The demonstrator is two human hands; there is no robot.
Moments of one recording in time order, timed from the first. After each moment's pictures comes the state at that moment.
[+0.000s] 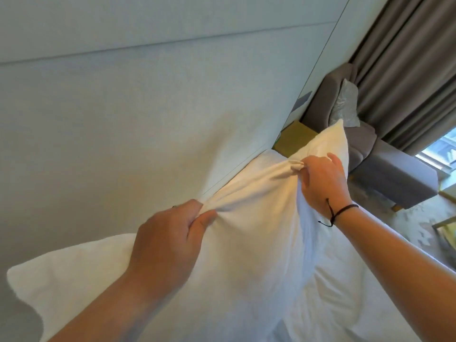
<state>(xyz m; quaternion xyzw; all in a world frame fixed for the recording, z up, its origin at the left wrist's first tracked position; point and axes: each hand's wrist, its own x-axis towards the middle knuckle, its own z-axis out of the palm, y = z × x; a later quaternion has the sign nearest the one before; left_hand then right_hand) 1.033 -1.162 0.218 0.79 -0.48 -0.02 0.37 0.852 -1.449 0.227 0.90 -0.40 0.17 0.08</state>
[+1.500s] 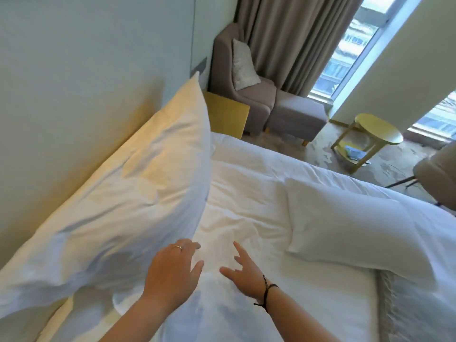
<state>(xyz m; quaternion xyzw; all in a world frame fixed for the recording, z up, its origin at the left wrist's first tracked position) 0.917 -1.221 0.086 0.71 -0.67 -0.17 0.14 0.710 -1.266 0.038 0.54 -0.64 0.07 -0.55</state>
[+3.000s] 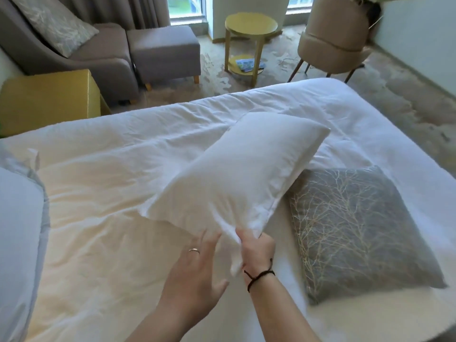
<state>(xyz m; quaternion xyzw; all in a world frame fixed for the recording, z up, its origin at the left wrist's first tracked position) 0.492 -1.236 0.017 0.45 -0.84 -0.28 0.03 0.342 -1.227 -0.019 -0.02 -0.71 0.58 -0.39</state>
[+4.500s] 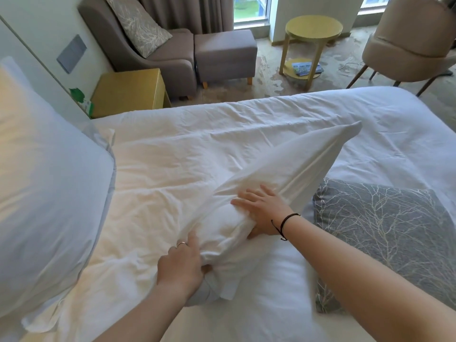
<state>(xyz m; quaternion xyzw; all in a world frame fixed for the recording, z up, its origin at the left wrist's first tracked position) 0.517 -1.204 0.017 0.66 -0.72 -0.13 -0.18 0.253 -1.286 -0.021 0.85 -0.51 -0.07 -0.11</state>
